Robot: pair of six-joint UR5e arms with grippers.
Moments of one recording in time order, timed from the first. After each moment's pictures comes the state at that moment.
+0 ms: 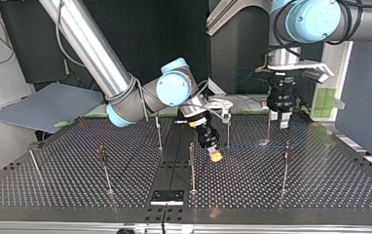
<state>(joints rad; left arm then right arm) -0.02 -1.39 -2.02 -2.85 -1.65 -1.71 2.42 -0.82 0.89 -0.15 1.57 1.70</state>
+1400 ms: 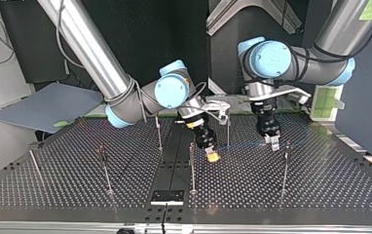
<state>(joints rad) -0.15 -1.66 -1.87 -2.60 -1.99 -1.59 2.41 -0.81 0.89 -0.14 1.57 1.69</state>
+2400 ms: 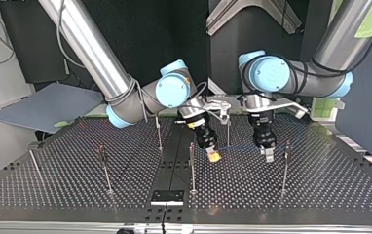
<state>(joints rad) -0.14 -1.73 -1.78 -2.60 -1.91 -1.57 2.41 -0.81 0.89 -0.15 1.57 1.68</state>
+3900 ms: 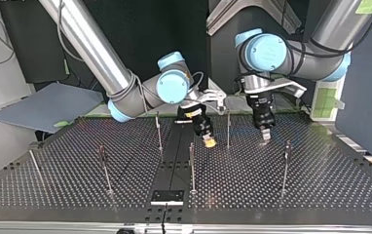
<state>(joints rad) -0.19 -1.64 -1.89 -2.64 -2.00 -1.59 2.41 -0.83 0.98 -0.06 1.58 1.67</state>
